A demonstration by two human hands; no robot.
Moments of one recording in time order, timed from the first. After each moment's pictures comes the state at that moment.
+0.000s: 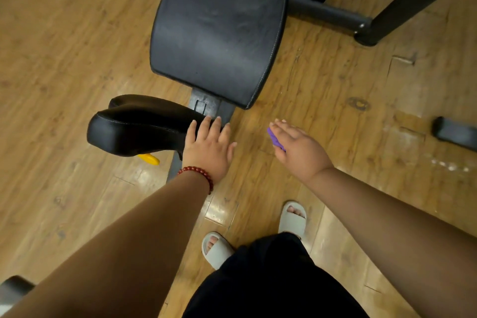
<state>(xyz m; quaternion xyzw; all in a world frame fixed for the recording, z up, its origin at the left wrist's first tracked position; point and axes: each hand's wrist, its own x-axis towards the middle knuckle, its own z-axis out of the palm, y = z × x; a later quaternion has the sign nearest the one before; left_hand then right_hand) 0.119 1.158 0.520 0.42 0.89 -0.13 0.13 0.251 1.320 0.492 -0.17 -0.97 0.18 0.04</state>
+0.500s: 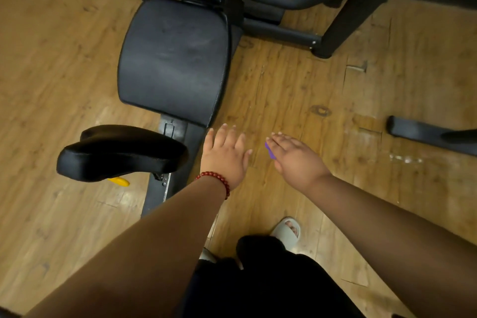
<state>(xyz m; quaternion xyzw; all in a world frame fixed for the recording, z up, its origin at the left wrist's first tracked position) 0.205 1.258 0.585 0.49 0.86 -0.08 0.14 0.334 1.389 0.563 -0.17 -0.97 0.12 -0.07</state>
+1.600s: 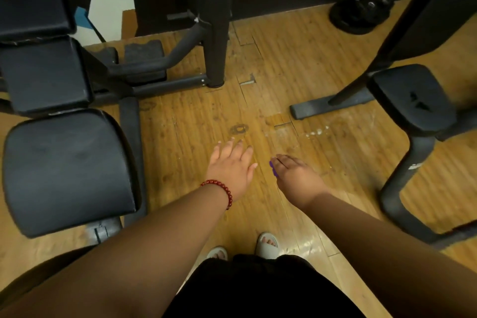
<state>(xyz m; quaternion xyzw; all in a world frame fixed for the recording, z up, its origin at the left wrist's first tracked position) 0.317 1.429 0.656 0.73 0.67 -0.08 0.11 0.499 1.458 0.634 -0.48 -0.86 0.14 -0.08</state>
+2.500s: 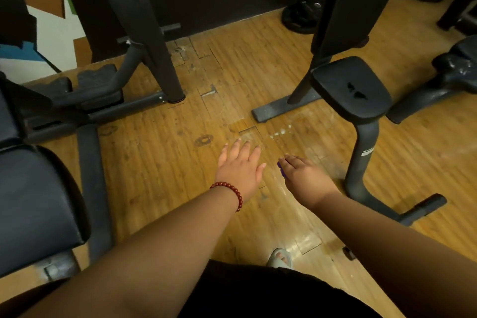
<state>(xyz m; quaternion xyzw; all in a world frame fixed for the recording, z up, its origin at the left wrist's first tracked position) 0.500 1.466 0.674 0.77 0.62 -0.05 0.11 0.679 1.469 0.659 -0.55 -0.81 0.14 -0.12</state>
